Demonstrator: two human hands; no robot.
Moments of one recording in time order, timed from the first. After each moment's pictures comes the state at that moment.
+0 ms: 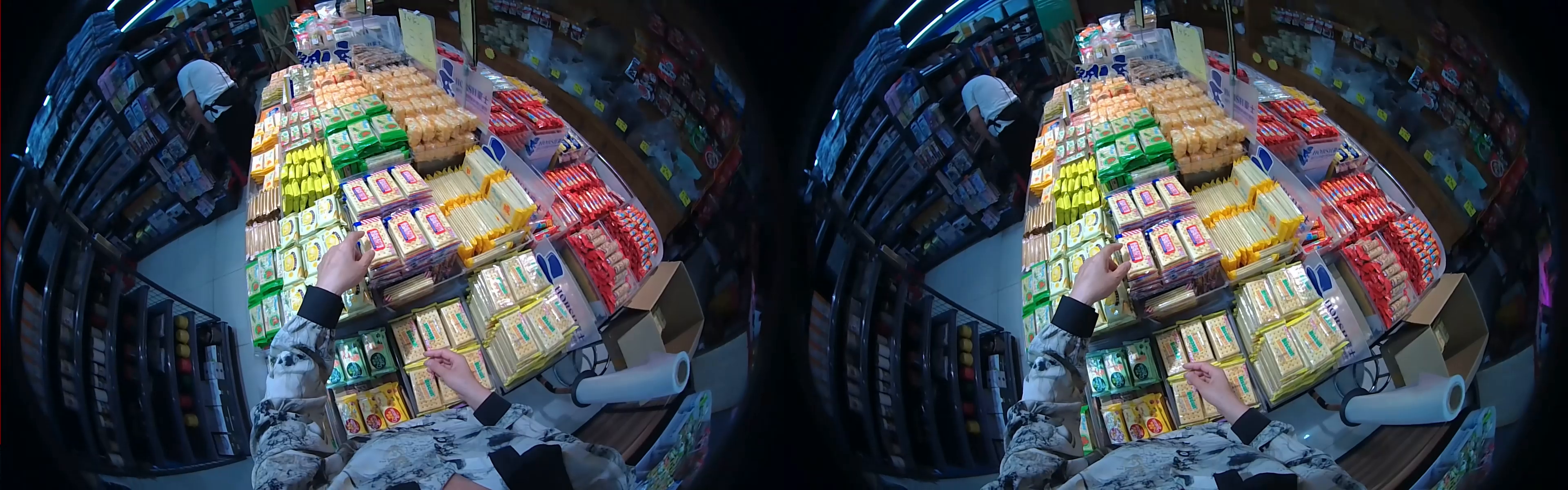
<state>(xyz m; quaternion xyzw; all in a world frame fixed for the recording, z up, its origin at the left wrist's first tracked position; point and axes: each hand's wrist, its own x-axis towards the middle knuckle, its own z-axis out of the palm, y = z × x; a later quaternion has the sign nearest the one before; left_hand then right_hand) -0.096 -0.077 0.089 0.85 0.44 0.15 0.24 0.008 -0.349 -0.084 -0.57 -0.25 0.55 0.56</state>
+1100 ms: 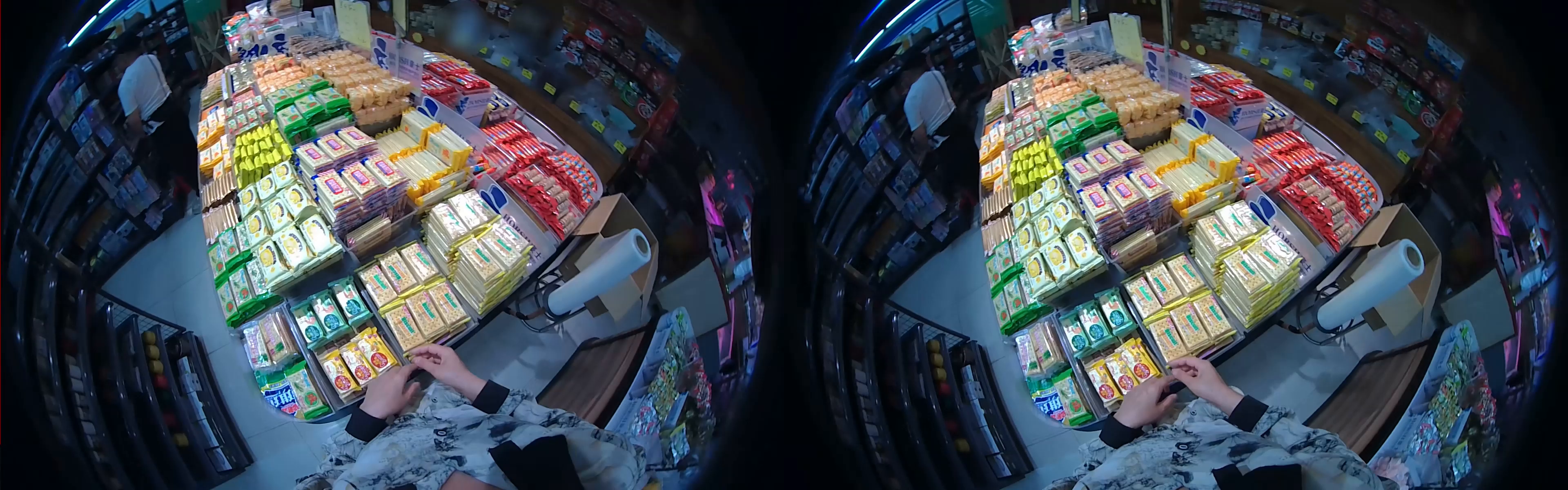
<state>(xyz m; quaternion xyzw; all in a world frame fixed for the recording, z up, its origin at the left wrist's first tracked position) -0.233 -0.367 -0.033 0.90 0.19 0.00 0.39 -0.082 -0.466 -0.071 -0.65 -0.28 0.49 0.52</state>
